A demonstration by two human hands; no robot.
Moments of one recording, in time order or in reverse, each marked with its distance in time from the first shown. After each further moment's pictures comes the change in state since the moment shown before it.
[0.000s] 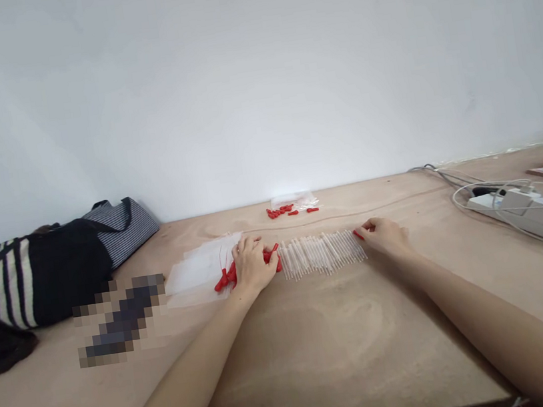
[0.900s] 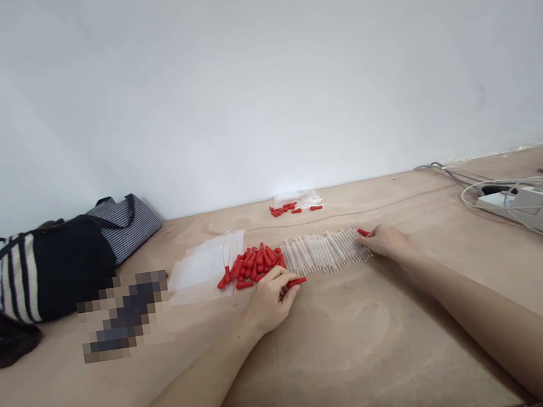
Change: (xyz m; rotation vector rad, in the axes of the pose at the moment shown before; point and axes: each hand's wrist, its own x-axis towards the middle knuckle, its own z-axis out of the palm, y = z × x) left_hand -0.050 0.019 -0.023 -0.576 -0.352 0.172; right_hand 0.000 -0.001 0.006 -0.109 -0.201 -0.013
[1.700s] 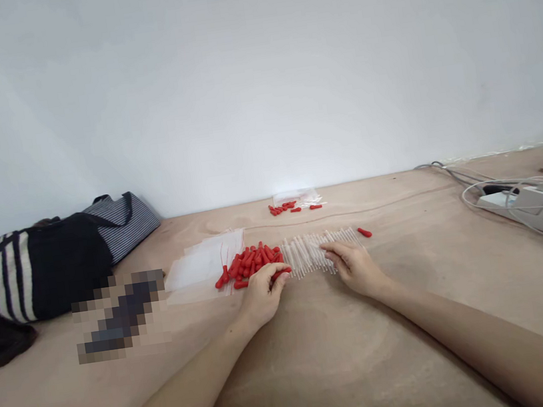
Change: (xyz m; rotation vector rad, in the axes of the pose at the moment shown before) left_hand 0.005 -0.013 0.002 -0.144 0.119 -0.204; right_hand -0.065 -0.043 0.025 0.458 0.154 -0.820
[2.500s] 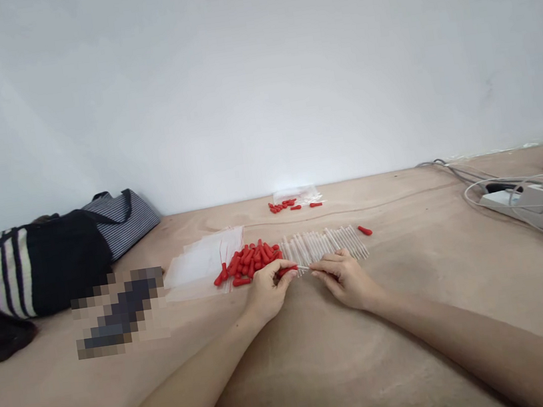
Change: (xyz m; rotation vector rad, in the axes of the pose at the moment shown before) left_hand 0.003 0.000 0.016 -0.159 0.015 -0.058; right_hand -0.009 -0.015 0.011 -0.060 -0.134 -0.168
